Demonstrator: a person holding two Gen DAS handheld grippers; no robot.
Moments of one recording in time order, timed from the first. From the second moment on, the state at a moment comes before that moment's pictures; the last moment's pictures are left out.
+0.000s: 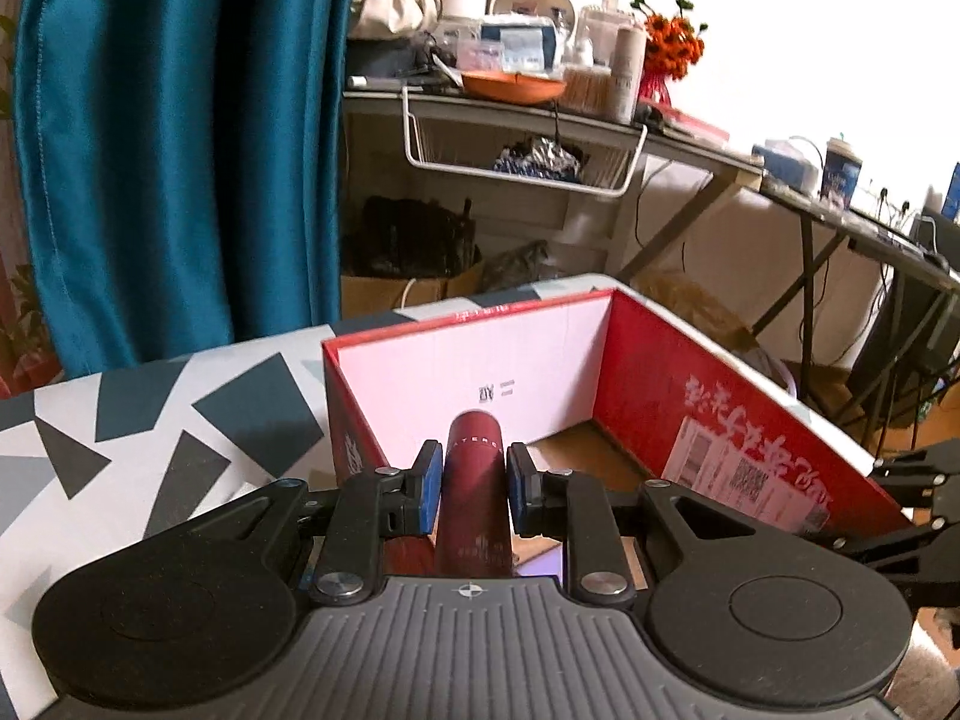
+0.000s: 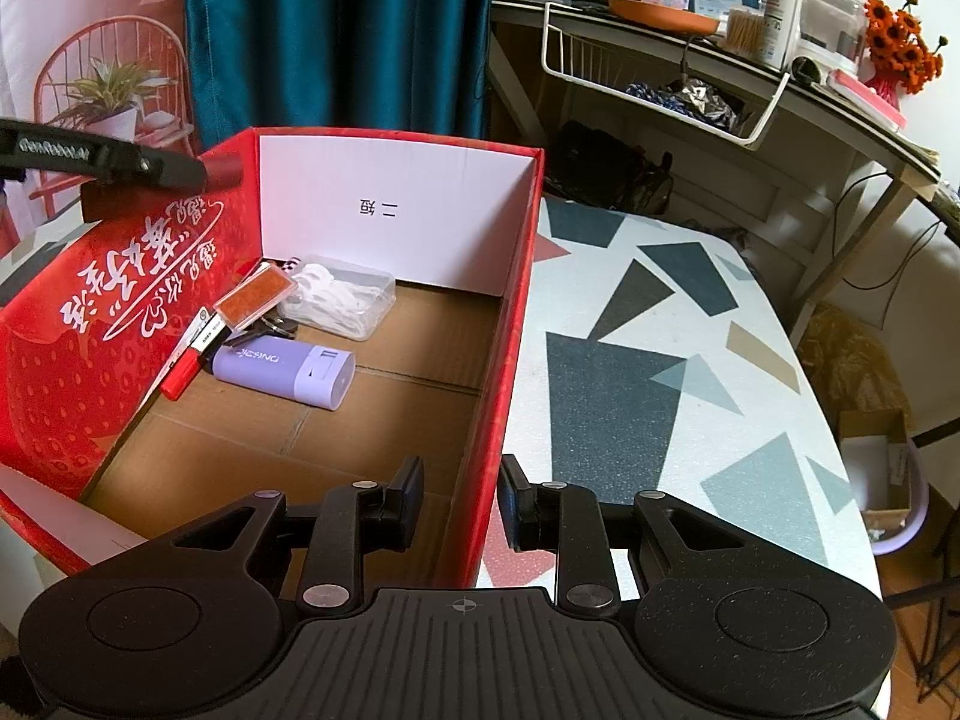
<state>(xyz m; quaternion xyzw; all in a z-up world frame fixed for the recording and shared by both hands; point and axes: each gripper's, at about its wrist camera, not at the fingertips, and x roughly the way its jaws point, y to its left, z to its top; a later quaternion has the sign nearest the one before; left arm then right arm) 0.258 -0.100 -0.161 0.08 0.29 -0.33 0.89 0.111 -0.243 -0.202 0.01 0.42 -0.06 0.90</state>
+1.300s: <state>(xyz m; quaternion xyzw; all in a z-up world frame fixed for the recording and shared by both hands) 0.322 -0.030 -0.182 0.03 0.33 -0.20 0.92 0.113 -0.241 -0.203 0.01 0.42 -0.06 0.91</state>
